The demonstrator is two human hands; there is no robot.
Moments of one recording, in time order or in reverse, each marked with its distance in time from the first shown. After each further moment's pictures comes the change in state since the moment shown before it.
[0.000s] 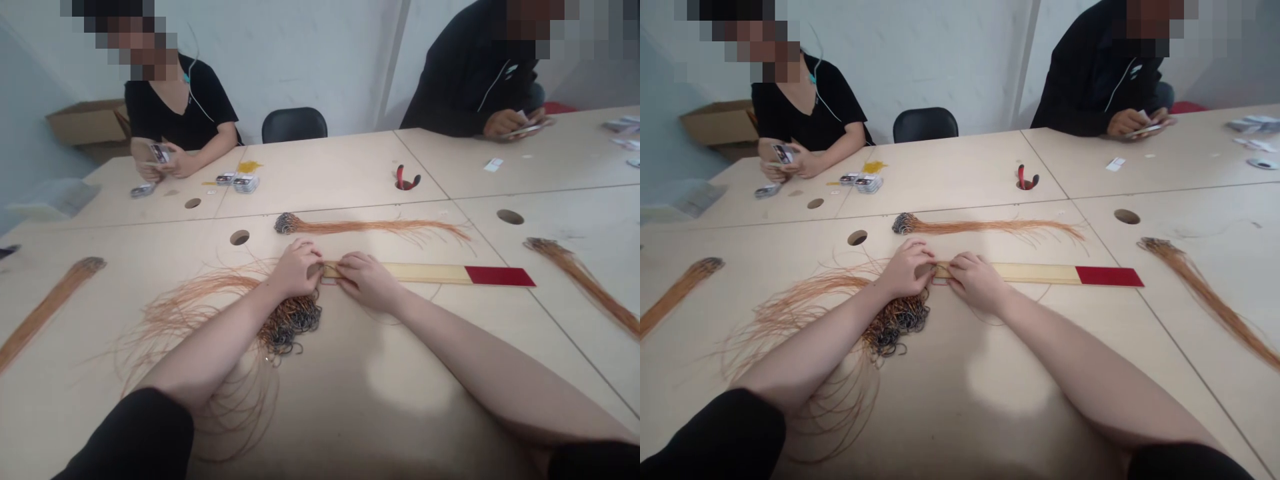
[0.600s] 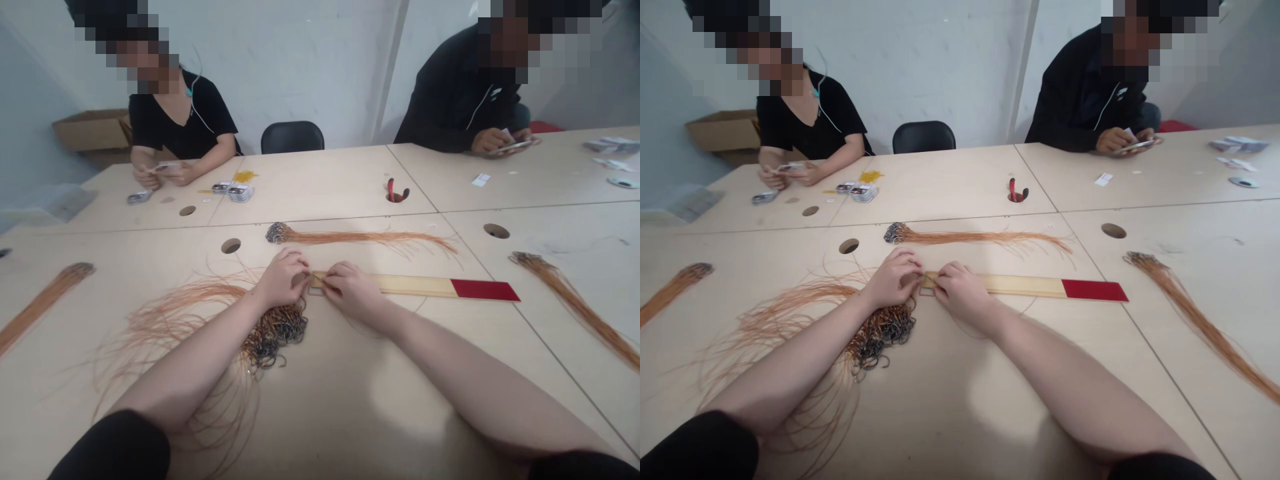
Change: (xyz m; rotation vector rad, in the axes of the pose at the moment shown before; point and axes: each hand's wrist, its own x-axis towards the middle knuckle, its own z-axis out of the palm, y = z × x) left_hand 0.000 -0.004 -0.004 -0.006 0.022 0.017; right_hand 0.008 -0.005 0.000 0.066 0.026 0.078
